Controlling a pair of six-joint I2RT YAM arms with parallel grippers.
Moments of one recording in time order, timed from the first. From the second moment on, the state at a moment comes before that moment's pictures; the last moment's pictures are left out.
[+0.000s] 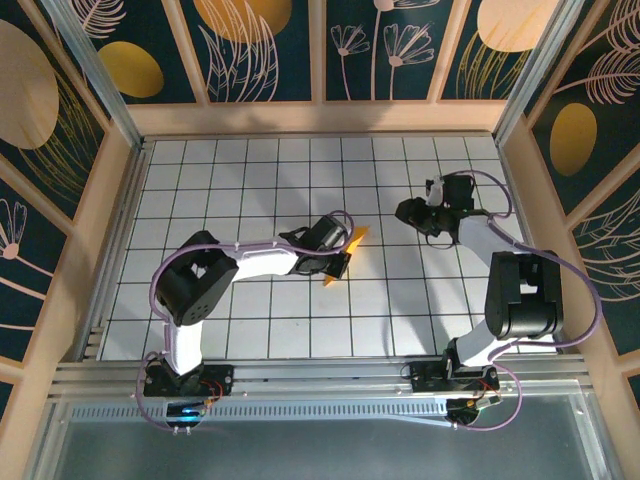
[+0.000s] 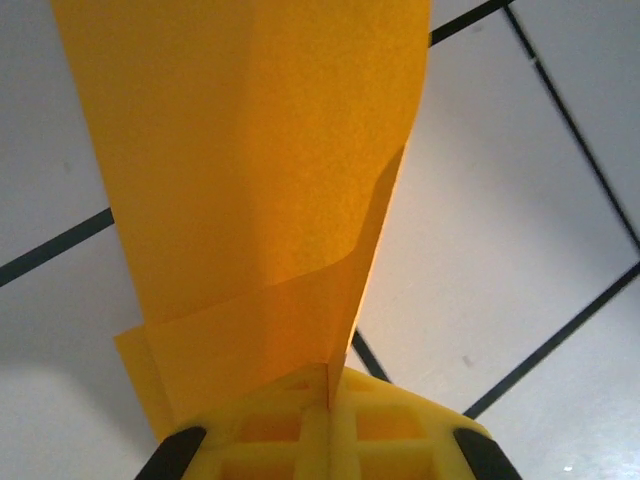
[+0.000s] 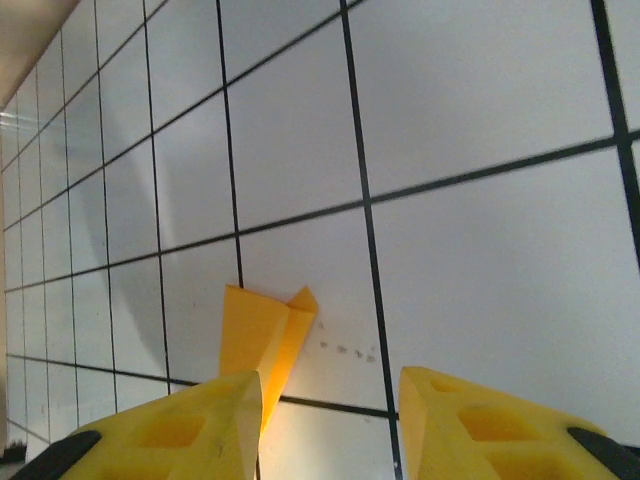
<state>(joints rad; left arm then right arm) -0.85 1.93 1.14 -0.16 0.15 -0.44 0.05 1.56 0.90 -0.22 -0.53 0.47</state>
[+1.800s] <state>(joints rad) -0.68 2.14 0.92 0.74 0.75 -1.22 0.27 1.71 0.77 0.10 -0.63 0.69</state>
